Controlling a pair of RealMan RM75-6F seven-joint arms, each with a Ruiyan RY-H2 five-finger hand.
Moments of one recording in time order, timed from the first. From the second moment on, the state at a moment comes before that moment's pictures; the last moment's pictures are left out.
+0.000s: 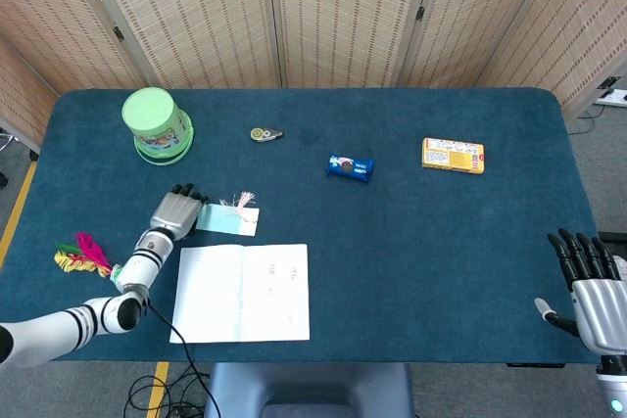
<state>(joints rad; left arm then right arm) -0.94 -1.50 -0.05 -1.20 0.70 0.70 0.58 0.01 -1.07 0.03 -1.68 -1.55 1.55 -0.12</state>
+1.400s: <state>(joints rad) -0.87 -1.57 -0.08 -1.09 0.96 0.72 0.45 0.01 -1.06 0.04 -1.67 -1.53 1.53 -0.11</state>
